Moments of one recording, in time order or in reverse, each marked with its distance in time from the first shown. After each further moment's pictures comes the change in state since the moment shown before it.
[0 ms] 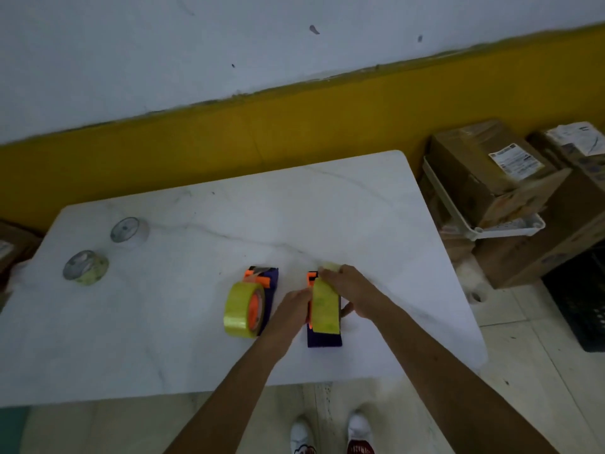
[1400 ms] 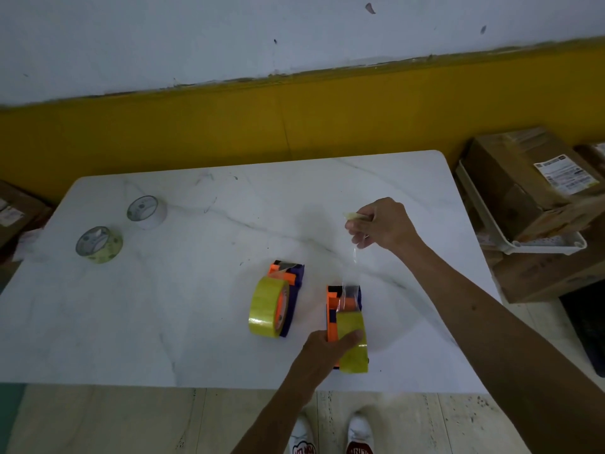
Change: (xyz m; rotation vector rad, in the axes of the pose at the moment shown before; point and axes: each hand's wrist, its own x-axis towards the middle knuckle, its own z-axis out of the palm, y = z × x) left_hand 0.002 -0.074 -0.020 0.102 -0.149 0.023; right_hand 0.044 -0.095 -0.011 -0.332 0.165 -0.457
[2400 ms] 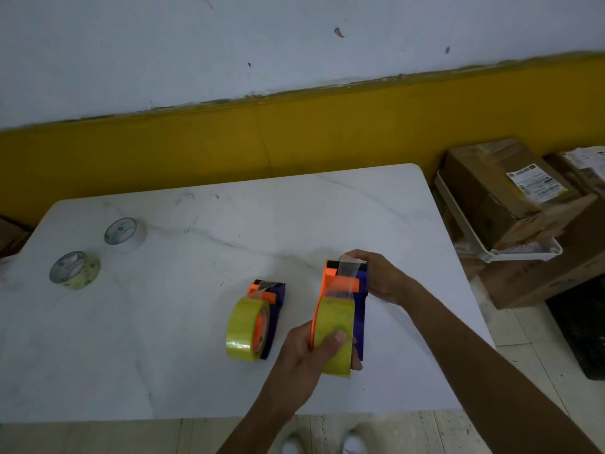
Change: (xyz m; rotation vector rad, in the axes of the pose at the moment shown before) left_hand -0.056 0.071 0.004 -0.135 -0.052 0.526; right_hand -0.007 0.088 -0.004 0.561 -0.270 0.179
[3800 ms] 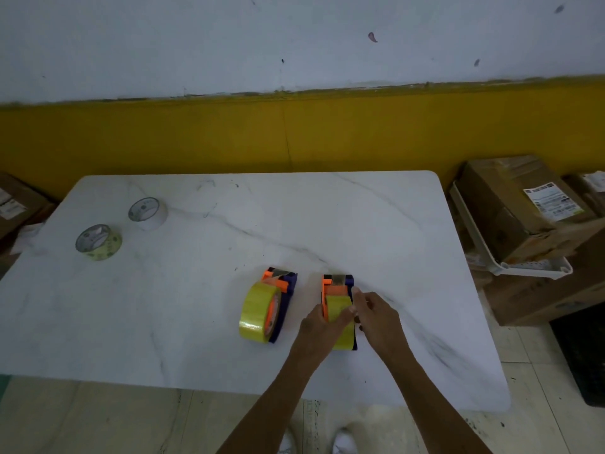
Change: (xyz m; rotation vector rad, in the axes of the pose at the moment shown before) left_hand 0.052 -0.061 0.003 0.327 0.231 -0.420; right_hand -0.071 0.051 0.066 -0.576 0.480 -0.010
